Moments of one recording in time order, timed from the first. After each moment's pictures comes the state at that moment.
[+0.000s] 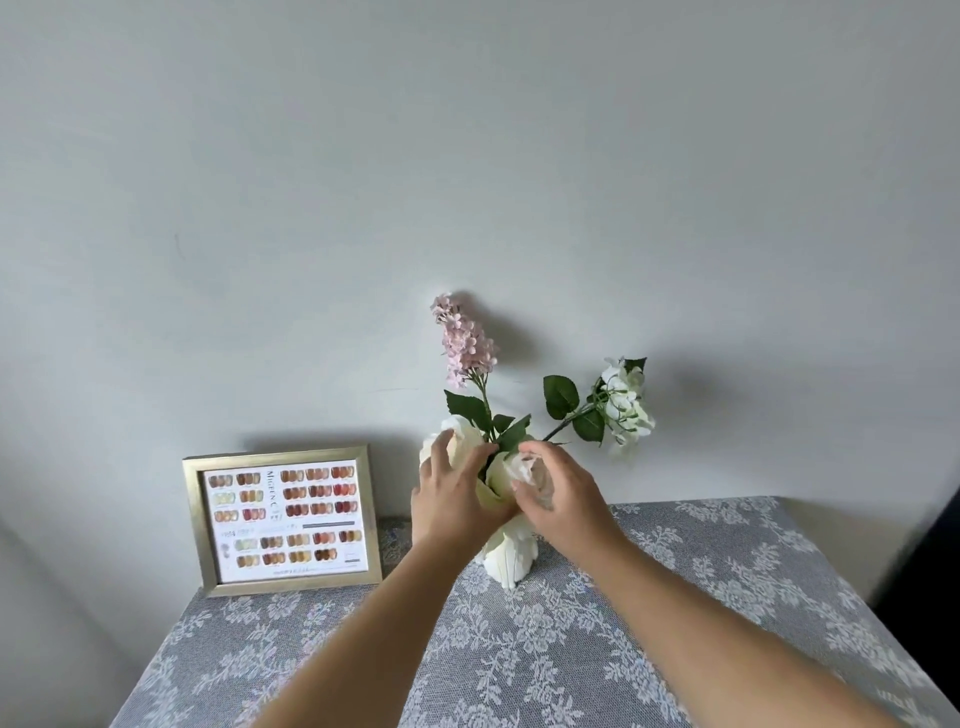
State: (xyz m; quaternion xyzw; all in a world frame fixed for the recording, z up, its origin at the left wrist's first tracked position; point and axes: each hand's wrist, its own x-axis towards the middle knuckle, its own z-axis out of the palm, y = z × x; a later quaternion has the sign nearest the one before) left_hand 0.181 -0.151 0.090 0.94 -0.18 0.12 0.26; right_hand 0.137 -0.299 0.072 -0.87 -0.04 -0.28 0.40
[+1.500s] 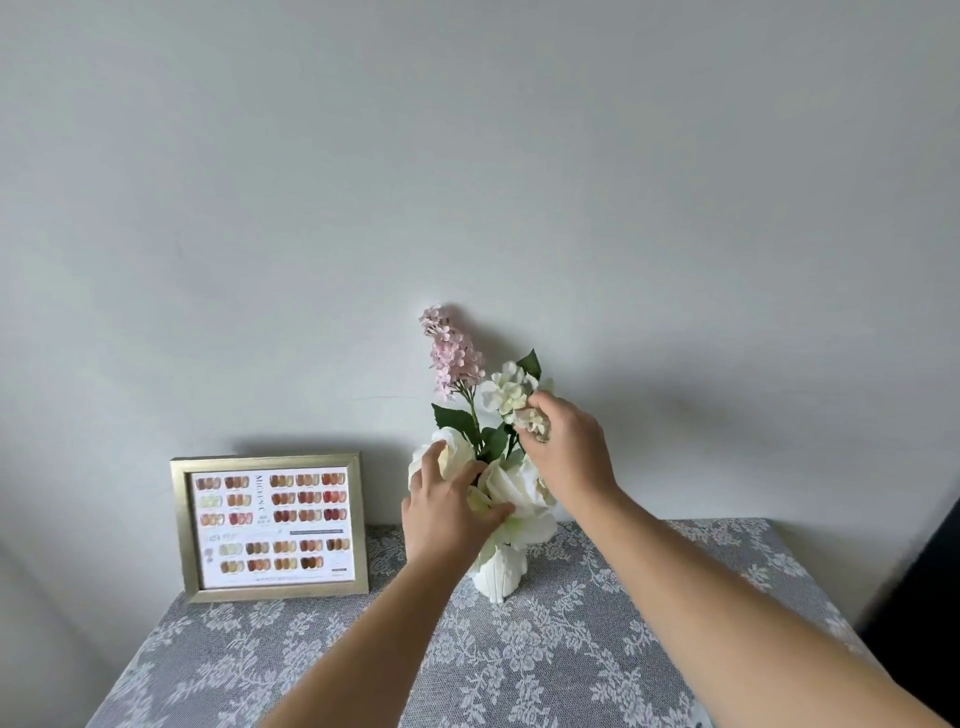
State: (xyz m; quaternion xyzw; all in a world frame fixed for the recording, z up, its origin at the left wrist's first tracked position) left_hand 0.189 -0.155 0.078 0.94 -0.14 0.16 0.26; right_hand 0.162 -0.304 0.145 -0.88 0.02 -0.39 0.27
